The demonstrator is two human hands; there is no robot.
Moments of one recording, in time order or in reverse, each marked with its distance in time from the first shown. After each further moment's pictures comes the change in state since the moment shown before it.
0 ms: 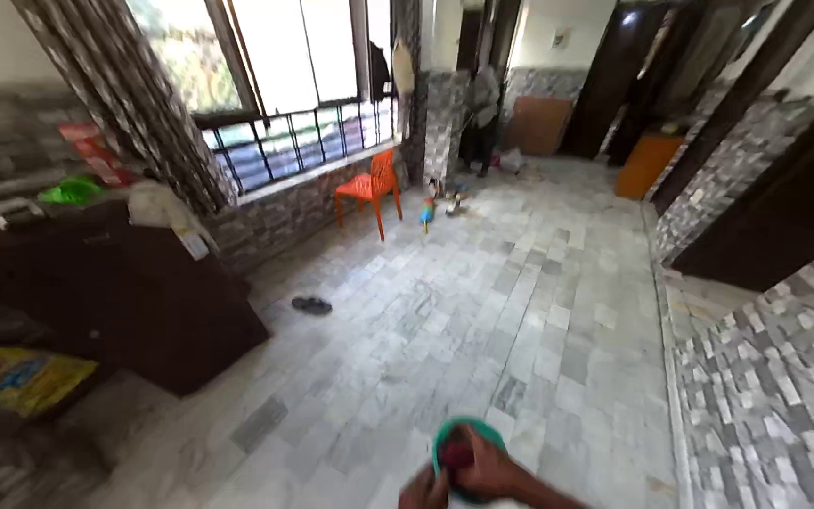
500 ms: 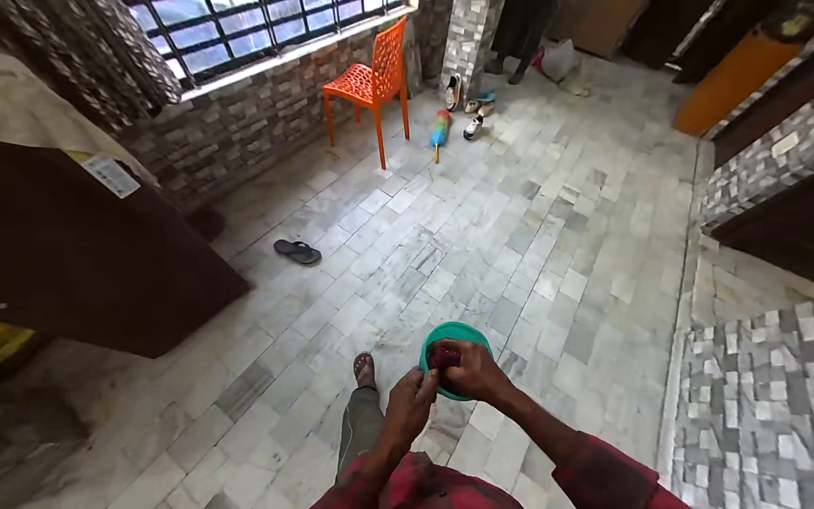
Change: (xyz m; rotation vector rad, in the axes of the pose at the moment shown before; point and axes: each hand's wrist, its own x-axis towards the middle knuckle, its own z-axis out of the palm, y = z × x) left_hand 0.282 0.072 -0.098 -0.094 0.032 -0.064; right_hand 0.274 -0.042 -0.136 -0.099 0.089 -0.061
